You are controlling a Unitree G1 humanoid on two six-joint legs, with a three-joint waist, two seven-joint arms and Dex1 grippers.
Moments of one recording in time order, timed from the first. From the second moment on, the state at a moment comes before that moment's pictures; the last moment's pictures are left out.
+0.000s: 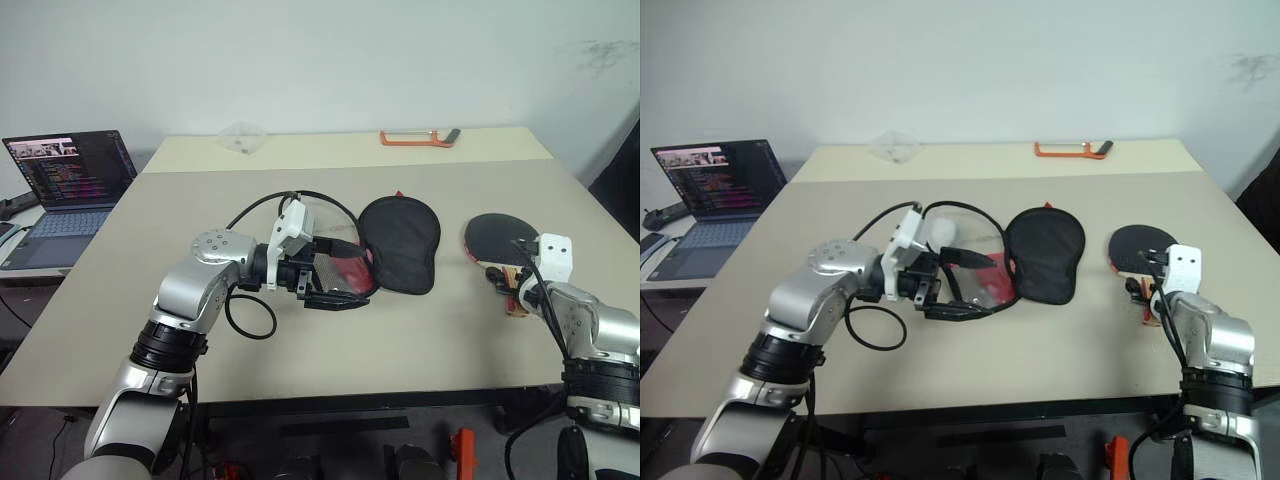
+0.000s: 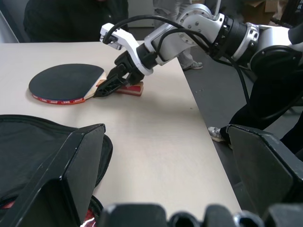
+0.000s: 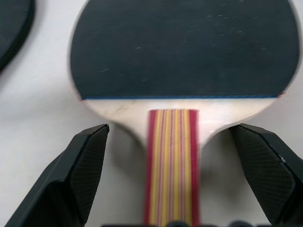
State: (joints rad) left arm -0.71 0.55 -0.16 0.00 -0.47 0.45 -1.32; right arm -0.52 -0.48 -0.32 0.16 0.29 0.93 0.13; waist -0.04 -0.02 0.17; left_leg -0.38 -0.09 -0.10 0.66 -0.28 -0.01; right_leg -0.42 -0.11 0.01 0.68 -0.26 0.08
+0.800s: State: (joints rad) left arm -0.68 0.62 -0.13 0.01 -0.46 0.42 -1.32; right arm -0.64 -0.42 -0.27 0.07 0.30 1.02 0.13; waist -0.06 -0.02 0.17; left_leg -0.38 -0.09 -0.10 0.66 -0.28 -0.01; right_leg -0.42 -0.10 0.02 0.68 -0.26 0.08
